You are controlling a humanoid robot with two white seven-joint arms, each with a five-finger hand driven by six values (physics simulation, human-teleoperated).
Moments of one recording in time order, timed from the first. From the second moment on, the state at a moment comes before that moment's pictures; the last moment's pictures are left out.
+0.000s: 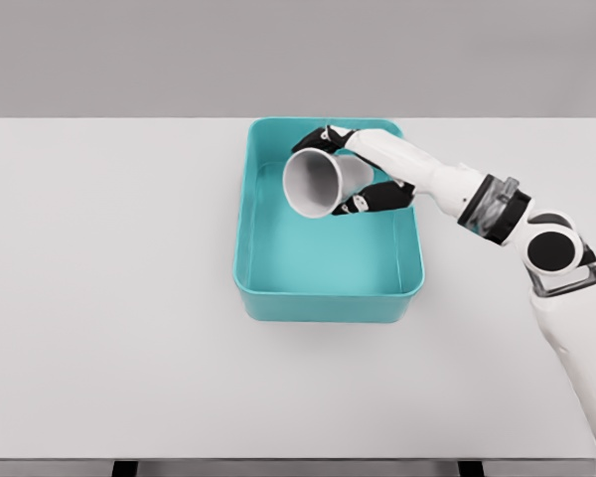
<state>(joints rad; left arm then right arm) 0.07 0.00 -0.12 -0.10 0.02 -0.01 -0.07 -0.42 -0.36 0.29 -1.69 0.18 -0.22 0.61</state>
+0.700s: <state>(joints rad) 0.07 0.00 -0.12 -0.10 0.02 -0.01 -0.07 -0.42 -0.40 0.38 -1.69 0.35 -0.19 0.61</state>
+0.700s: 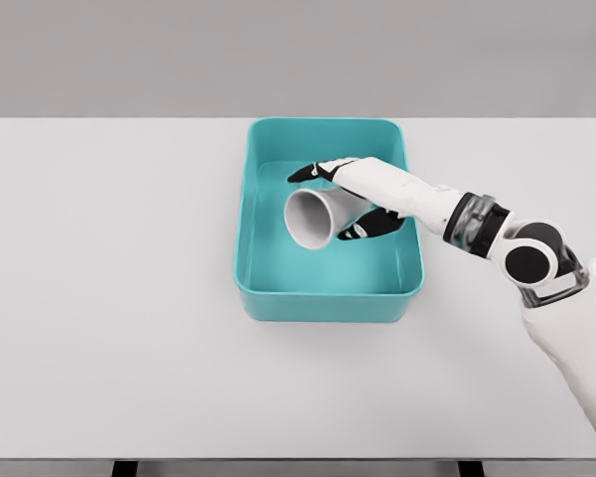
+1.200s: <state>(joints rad) 0.07 0.00 -0.12 -0.10 0.02 -0.01 -0.07 -0.35 -0.47 0.18 -1.75 0.01 -0.17 0.61</state>
